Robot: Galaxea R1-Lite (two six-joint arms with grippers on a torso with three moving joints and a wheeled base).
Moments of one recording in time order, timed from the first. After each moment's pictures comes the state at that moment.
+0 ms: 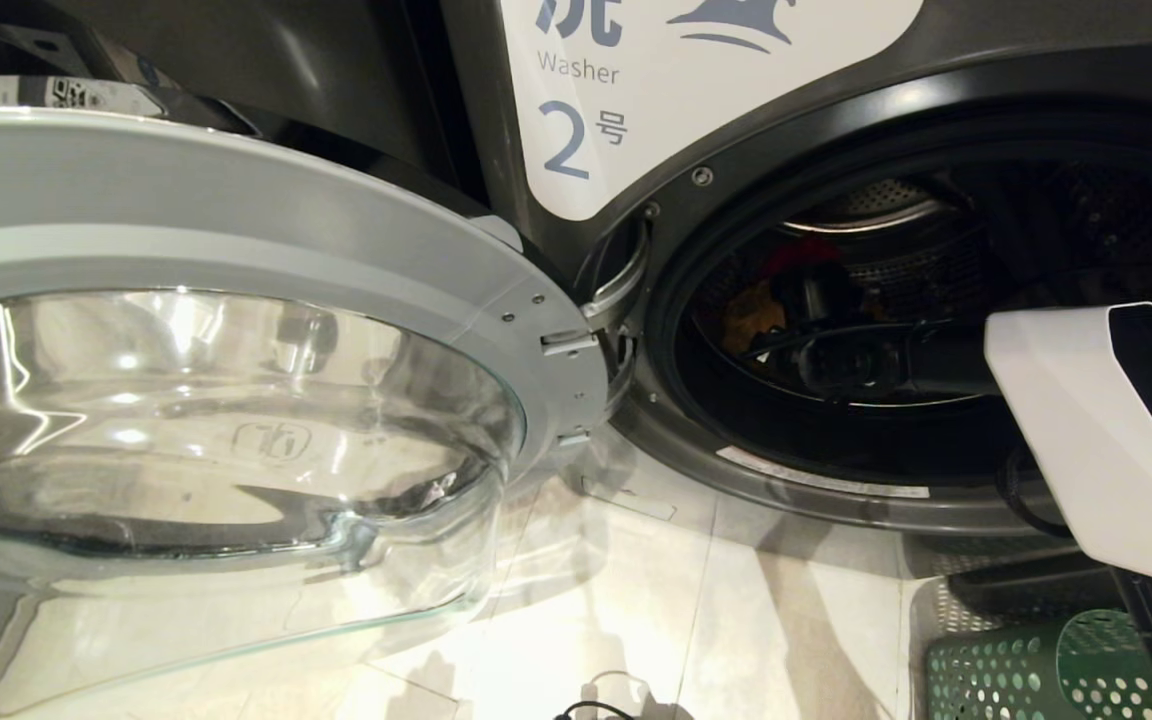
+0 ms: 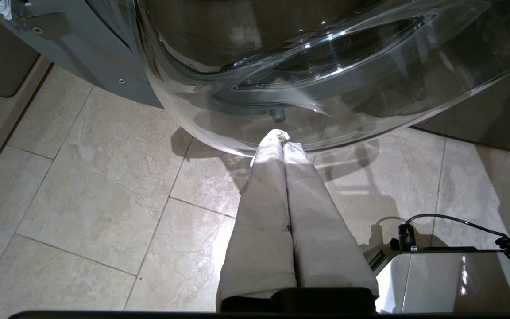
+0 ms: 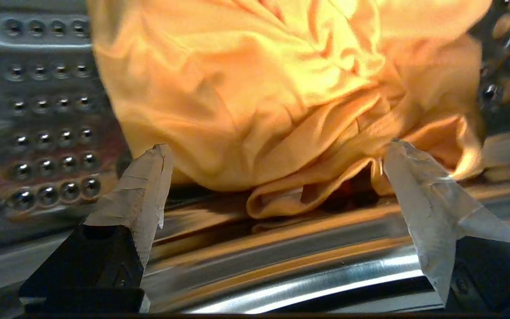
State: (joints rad) left arm 0.00 0.00 0.00 0.00 0.00 0.02; right arm 0.25 2.42 -1.99 0.05 -0.48 0.61
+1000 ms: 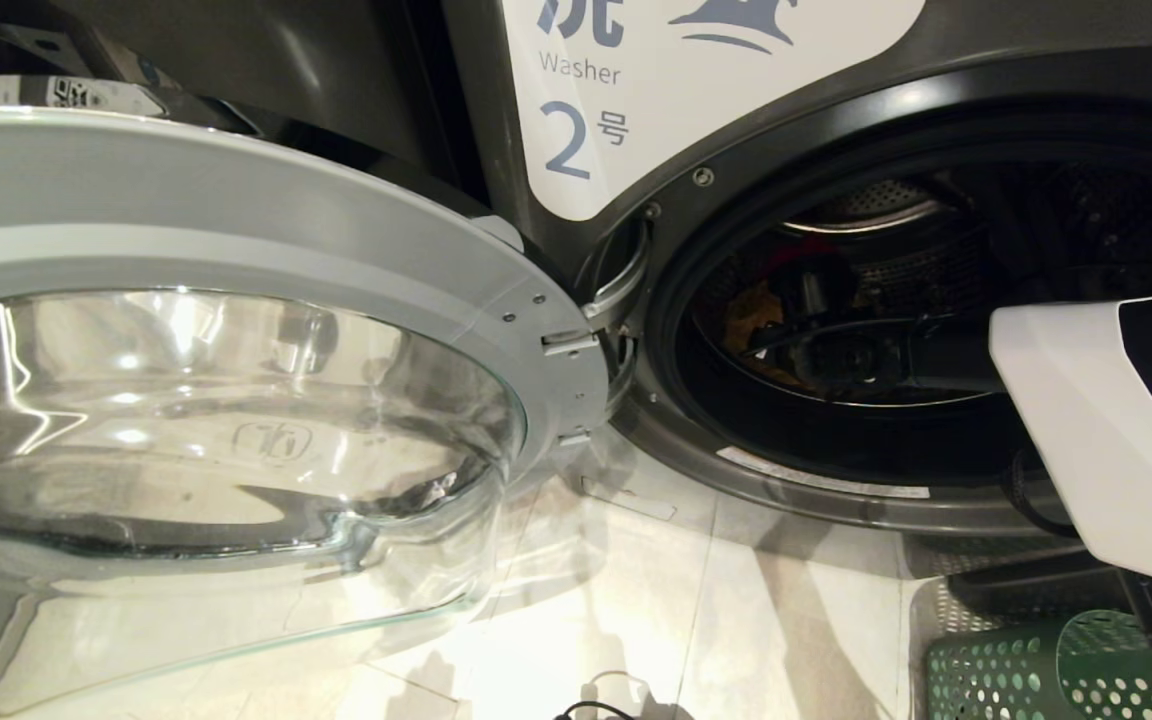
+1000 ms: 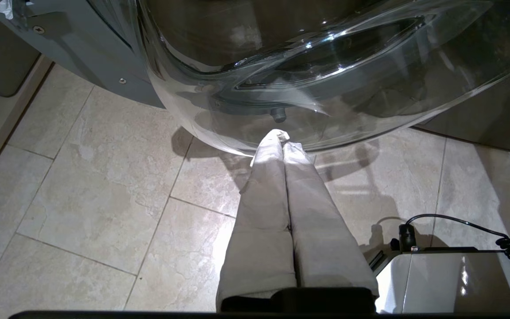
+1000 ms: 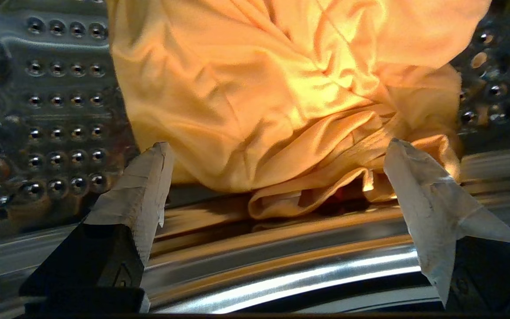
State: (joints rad) left arm 0.00 0.00 0.00 0.00 0.00 0.02; right arm 0.26 2.40 -1.98 0.04 -0.52 0.52
